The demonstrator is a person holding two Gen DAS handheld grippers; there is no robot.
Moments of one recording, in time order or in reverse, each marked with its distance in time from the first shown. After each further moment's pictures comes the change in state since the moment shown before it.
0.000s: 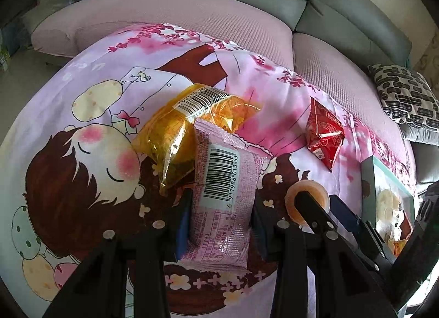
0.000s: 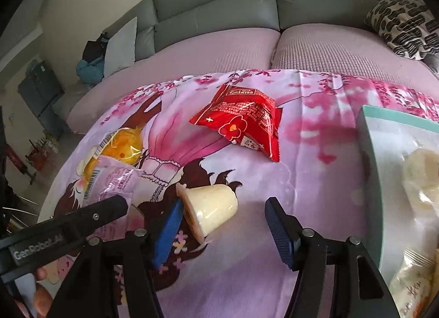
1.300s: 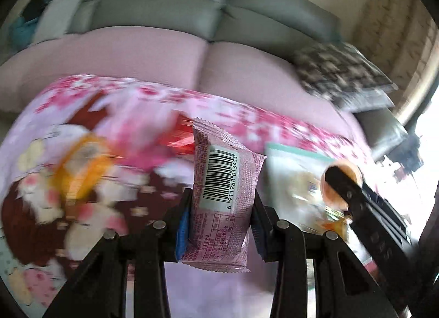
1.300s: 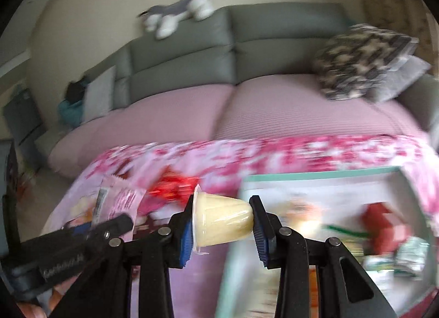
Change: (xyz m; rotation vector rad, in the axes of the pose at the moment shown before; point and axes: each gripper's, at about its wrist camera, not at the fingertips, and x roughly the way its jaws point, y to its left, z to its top) left arm -0.043 -0.122 -0.023 0.278 -0.085 -0.253; right arm -0.148 -0.082 0.019 0.093 -0.247 -0.237
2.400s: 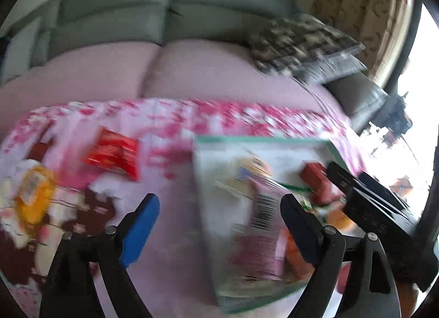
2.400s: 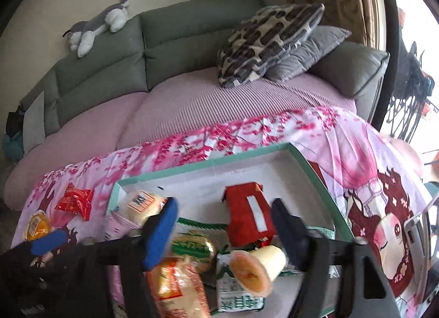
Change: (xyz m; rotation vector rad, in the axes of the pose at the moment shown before) left arm 0.017 -0.071 -0.001 0.162 -0.024 0.000; right arm -0.015 -0.103 -0.005 0.141 0.011 -0.225
